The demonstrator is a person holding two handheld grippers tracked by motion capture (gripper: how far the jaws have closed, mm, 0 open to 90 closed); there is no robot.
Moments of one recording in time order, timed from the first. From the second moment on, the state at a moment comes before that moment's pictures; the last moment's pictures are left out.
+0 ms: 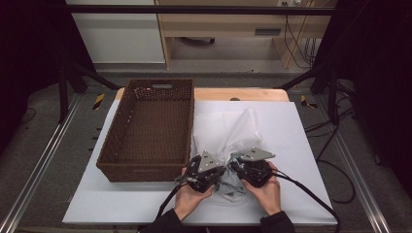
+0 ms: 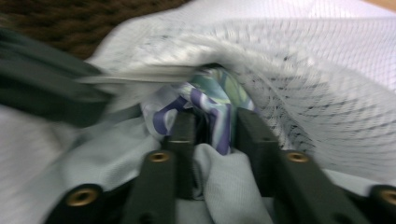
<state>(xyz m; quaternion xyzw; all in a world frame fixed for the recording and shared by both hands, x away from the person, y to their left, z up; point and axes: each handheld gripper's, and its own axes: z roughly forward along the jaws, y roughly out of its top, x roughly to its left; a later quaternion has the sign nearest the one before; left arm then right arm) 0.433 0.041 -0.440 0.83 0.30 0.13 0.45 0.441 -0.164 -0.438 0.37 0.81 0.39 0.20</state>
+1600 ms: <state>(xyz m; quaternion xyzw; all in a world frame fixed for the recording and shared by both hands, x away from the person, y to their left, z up) 0.428 0.038 -0.415 0.83 0.28 0.13 0.47 0.470 -0.155 -0.457 0.40 0.80 0.40 0.21</state>
